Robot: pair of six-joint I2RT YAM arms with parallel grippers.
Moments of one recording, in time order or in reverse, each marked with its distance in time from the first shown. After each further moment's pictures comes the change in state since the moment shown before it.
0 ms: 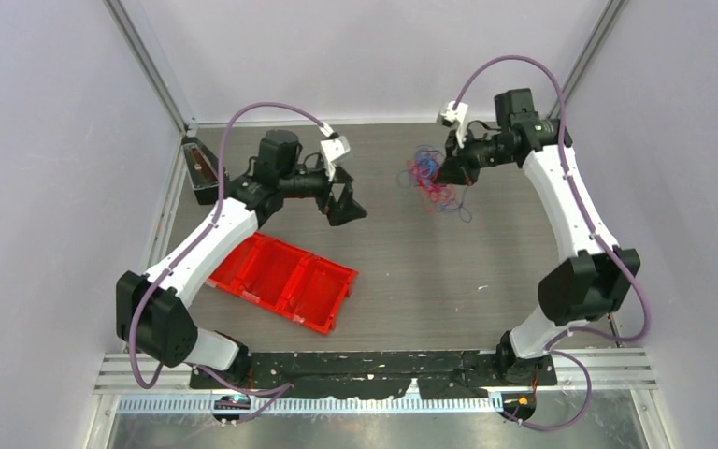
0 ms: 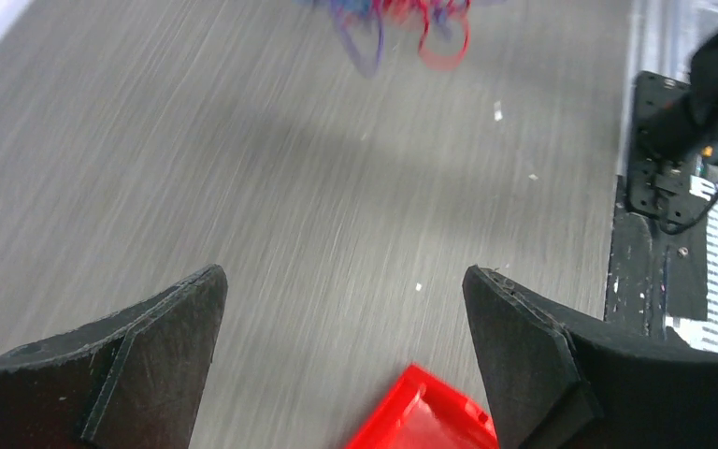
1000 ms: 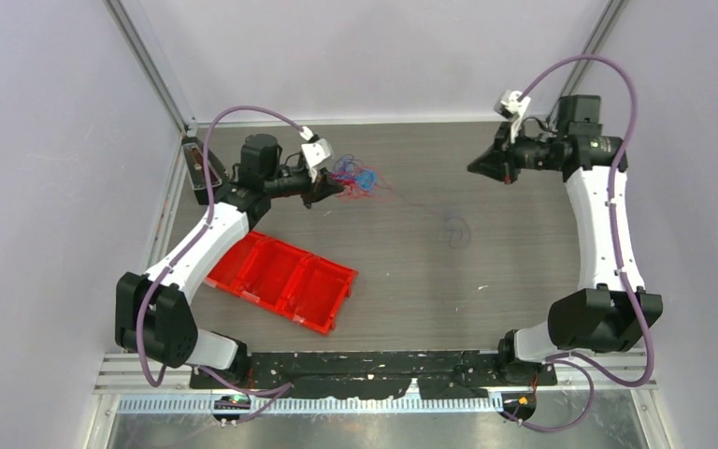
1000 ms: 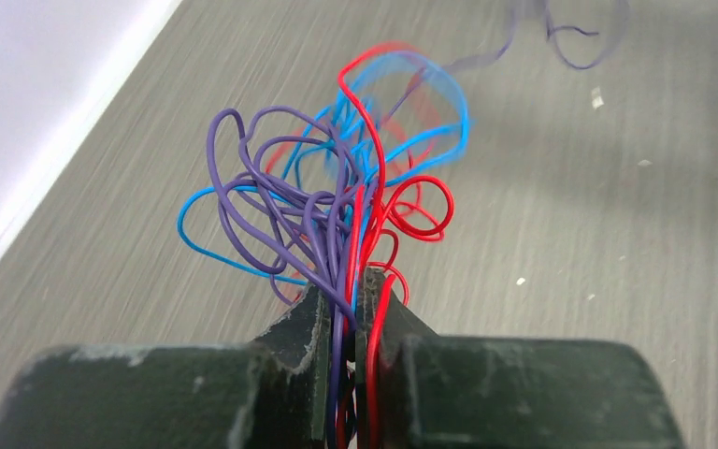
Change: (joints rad) left arm 0.059 -0.011 -0.125 0.267 0.087 0.137; right arm -0.136 -0.219 -0.101 0.052 -0.213 0.037
